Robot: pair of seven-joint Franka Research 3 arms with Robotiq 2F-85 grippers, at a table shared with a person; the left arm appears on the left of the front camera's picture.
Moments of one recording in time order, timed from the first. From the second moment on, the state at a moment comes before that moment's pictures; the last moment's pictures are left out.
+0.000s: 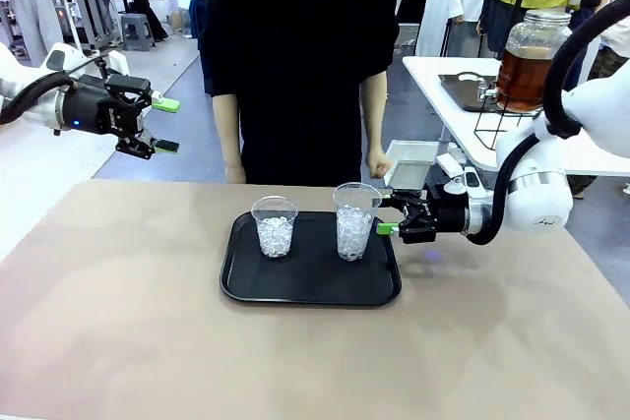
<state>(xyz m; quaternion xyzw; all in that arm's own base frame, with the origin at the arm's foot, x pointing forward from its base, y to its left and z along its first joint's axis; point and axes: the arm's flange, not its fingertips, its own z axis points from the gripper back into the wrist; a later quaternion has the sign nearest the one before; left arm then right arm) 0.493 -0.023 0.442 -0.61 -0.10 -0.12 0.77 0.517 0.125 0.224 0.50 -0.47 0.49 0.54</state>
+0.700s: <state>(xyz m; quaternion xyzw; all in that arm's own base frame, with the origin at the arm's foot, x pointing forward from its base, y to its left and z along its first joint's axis) 0.493 -0.023 0.442 -0.61 -0.10 -0.12 0.77 0.515 0.144 0.221 0.50 -0.46 0.49 0.54</state>
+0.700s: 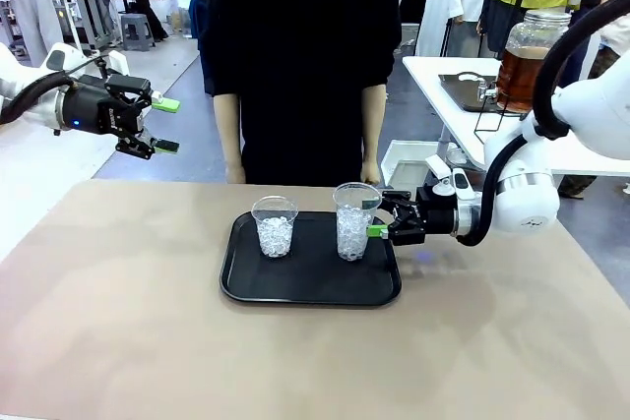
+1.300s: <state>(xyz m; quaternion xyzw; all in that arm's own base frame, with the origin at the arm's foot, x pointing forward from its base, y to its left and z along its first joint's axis) 0.493 -0.023 0.442 -0.61 -0.10 -0.12 0.77 0.519 0.178 0.222 0.51 -0.44 0.50 0.54</state>
